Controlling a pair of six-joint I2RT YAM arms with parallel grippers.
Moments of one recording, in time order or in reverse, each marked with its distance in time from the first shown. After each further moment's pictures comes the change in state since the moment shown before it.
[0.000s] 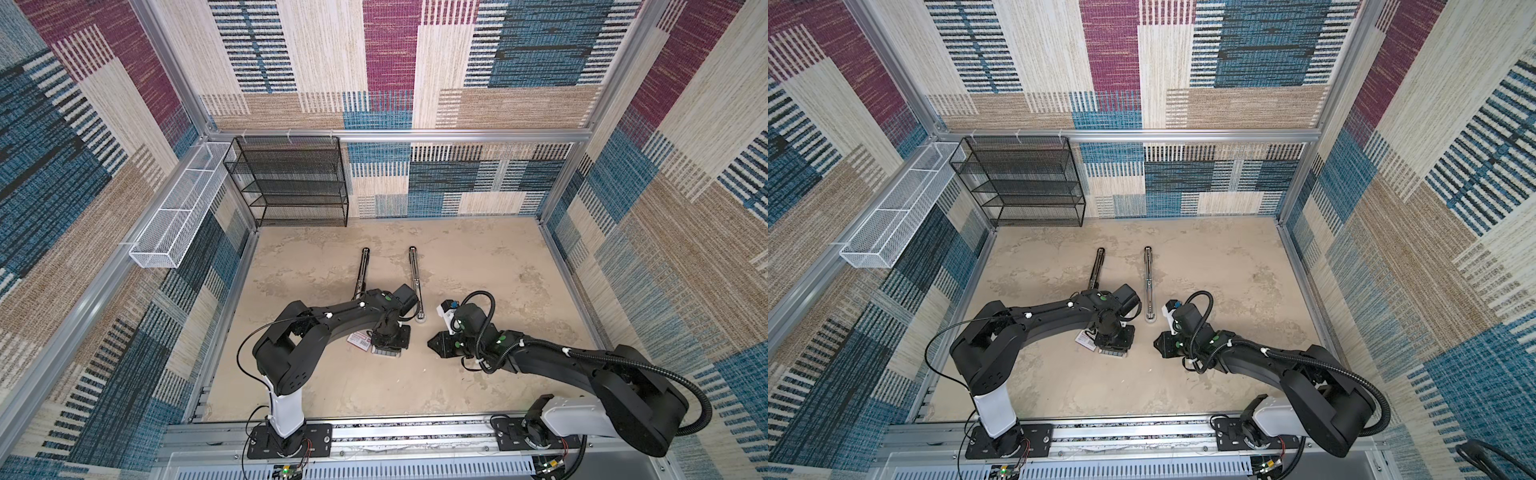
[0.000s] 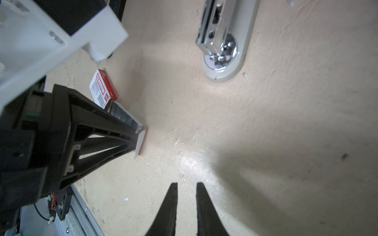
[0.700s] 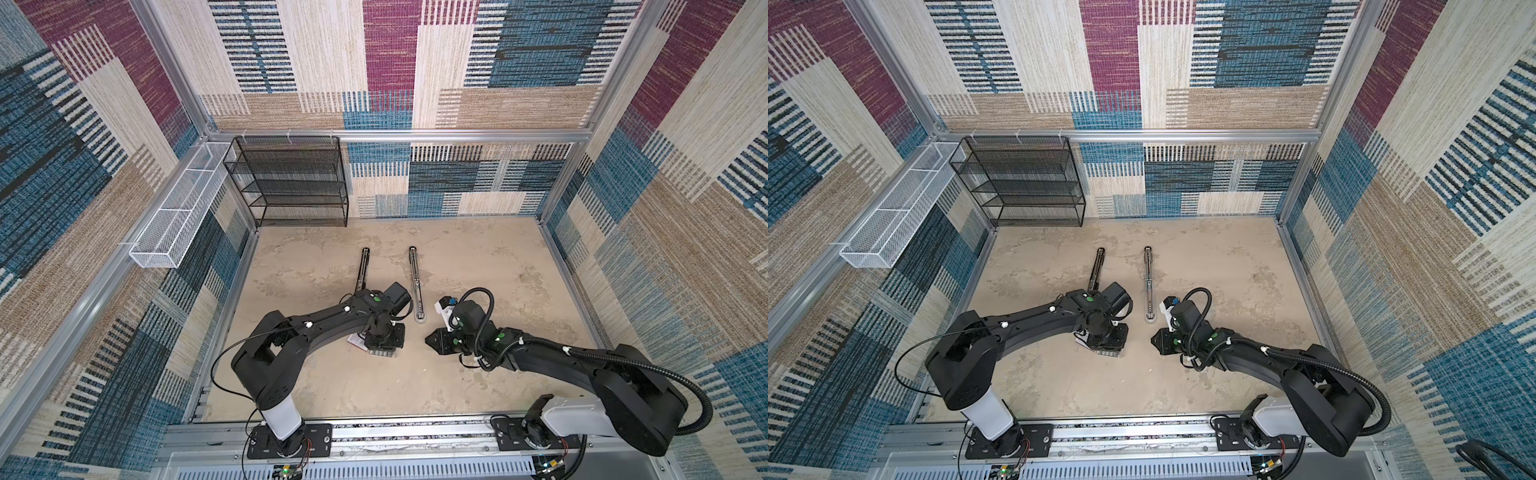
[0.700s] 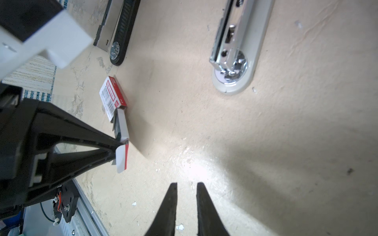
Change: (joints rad) left arm 0.018 -0.110 -0.042 -0.014 0.011 -0.036; right arm 0.005 0.004 0.033 -0.006 0.000 -0.001
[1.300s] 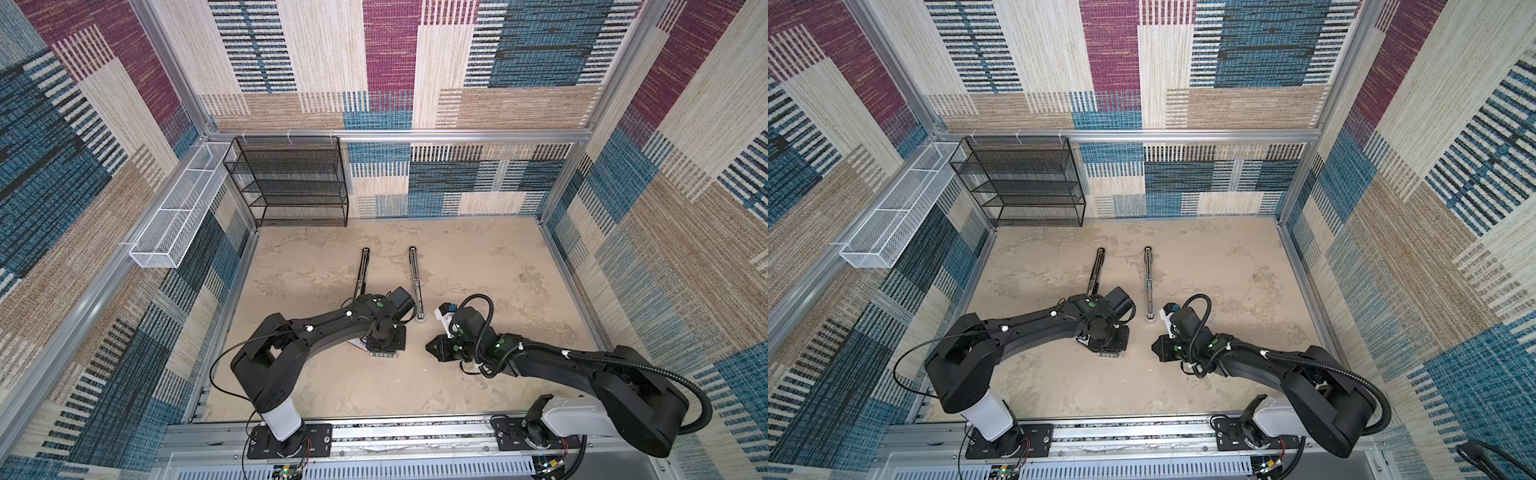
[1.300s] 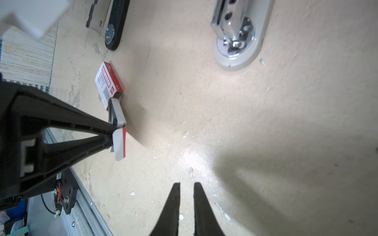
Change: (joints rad) left arm -0.035 -0.062 -0.043 0.020 -0.069 -0.066; right arm 0.027 -0.011 -0.038 0.024 0.000 0.032
